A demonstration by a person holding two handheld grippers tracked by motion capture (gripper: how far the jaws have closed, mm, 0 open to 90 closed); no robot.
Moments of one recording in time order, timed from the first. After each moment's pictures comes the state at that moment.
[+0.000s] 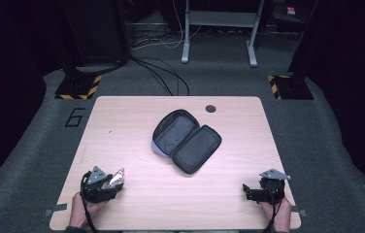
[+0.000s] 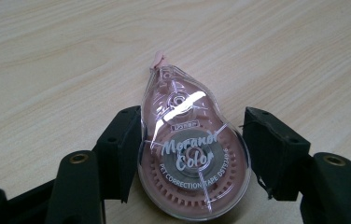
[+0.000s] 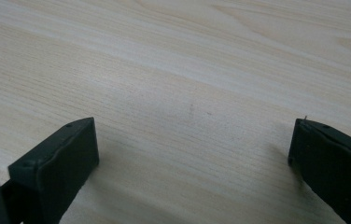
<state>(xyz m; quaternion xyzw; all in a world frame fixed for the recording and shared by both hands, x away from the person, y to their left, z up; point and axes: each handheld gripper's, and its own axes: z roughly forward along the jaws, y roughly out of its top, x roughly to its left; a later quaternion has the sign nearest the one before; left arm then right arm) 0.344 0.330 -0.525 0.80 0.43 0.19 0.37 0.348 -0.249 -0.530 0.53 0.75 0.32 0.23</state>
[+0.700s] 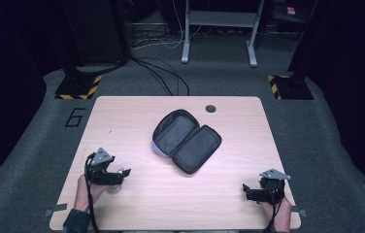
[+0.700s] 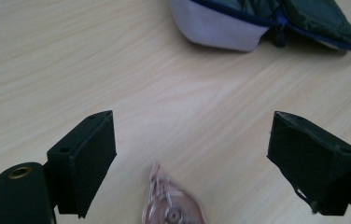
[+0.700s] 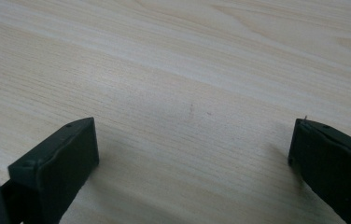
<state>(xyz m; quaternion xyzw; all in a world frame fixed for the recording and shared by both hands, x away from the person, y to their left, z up) 0.385 0.303 -0.470 0.80 0.40 0.20 0.39 0.348 -0.250 -0.530 0.53 0.75 0.32 0.22</state>
